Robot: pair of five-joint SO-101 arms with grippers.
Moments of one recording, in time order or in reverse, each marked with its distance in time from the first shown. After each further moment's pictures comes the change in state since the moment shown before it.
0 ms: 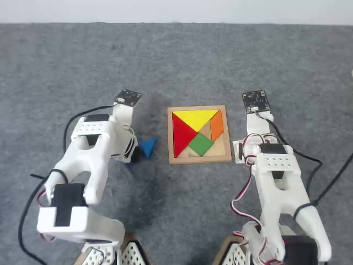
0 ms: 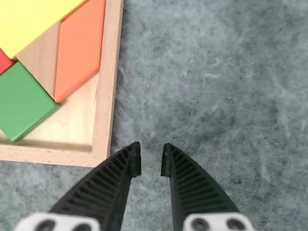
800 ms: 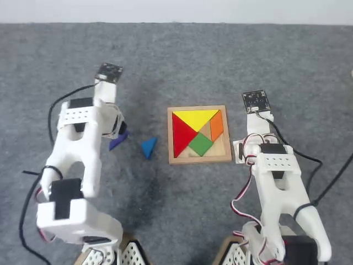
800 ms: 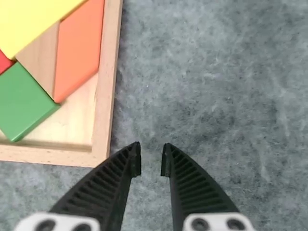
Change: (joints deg) left arm -4.0 3.8 -12.8 -0.3 -0.8; right arm 0.0 0.0 0.0 0.0 0.0
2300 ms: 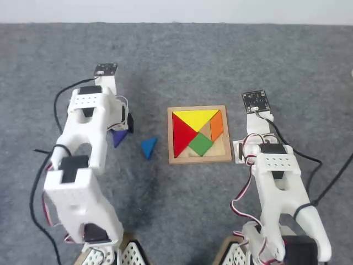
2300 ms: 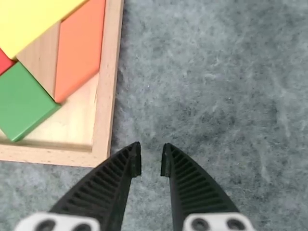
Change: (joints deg) left arm 0.7 16.4 -17.5 8.9 21.1; right arm 0.0 0.0 0.0 -0.1 0.0
